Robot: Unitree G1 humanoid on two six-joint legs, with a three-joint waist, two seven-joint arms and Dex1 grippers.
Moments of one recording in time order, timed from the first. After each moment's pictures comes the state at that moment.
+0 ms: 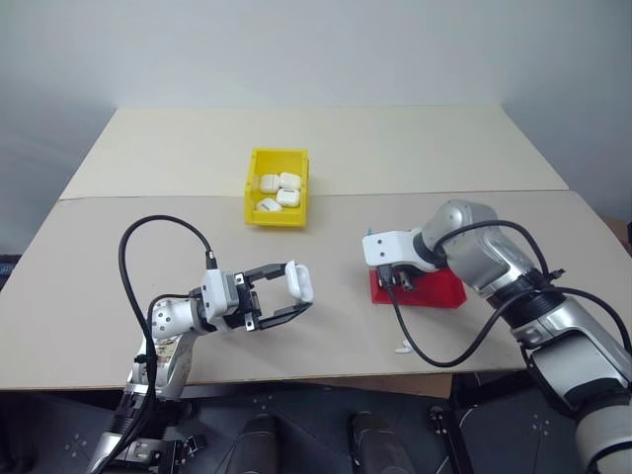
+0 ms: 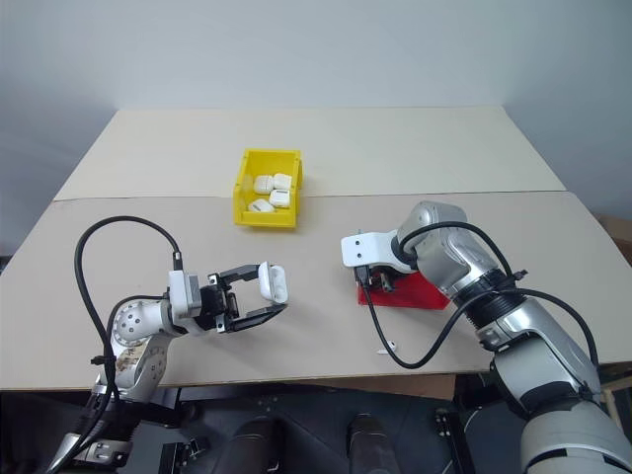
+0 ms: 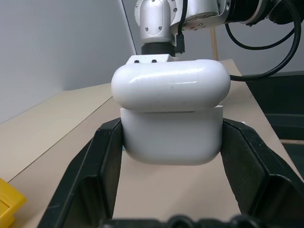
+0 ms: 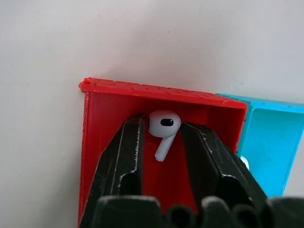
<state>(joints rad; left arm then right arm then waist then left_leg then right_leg) -0.23 0.43 -0.05 0.03 -0.43 -0.28 -1.17 -0.93 -0.67 0.61 0.23 -0.33 0.40 1.36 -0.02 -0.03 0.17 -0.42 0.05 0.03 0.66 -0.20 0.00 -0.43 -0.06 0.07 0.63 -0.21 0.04</state>
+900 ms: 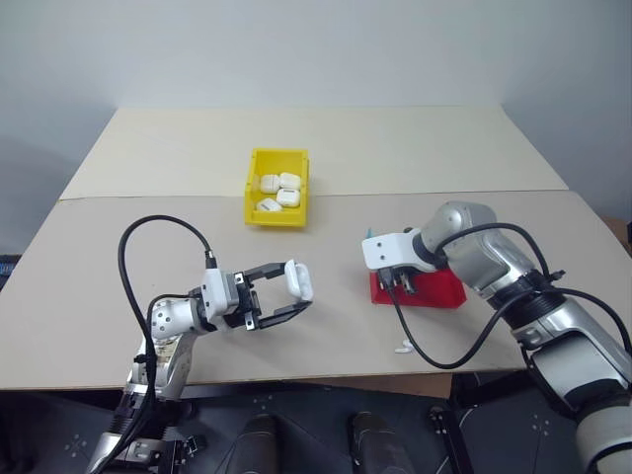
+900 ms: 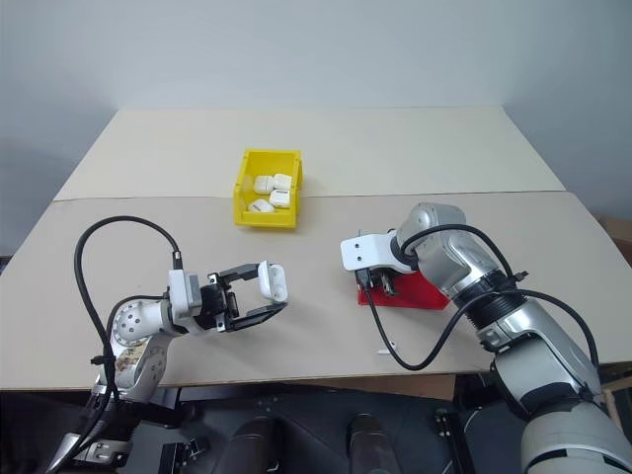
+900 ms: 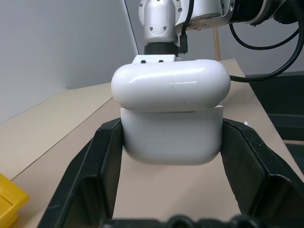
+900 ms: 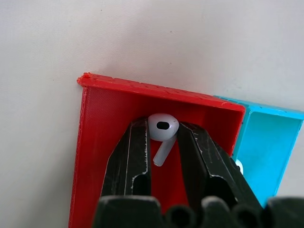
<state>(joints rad) -0.23 0.43 -0.05 0.03 -0.43 -0.28 -1.15 -0.93 -0.68 0.60 0.24 -0.35 0.33 1.35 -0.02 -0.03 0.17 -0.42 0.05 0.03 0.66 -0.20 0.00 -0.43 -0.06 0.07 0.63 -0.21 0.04</state>
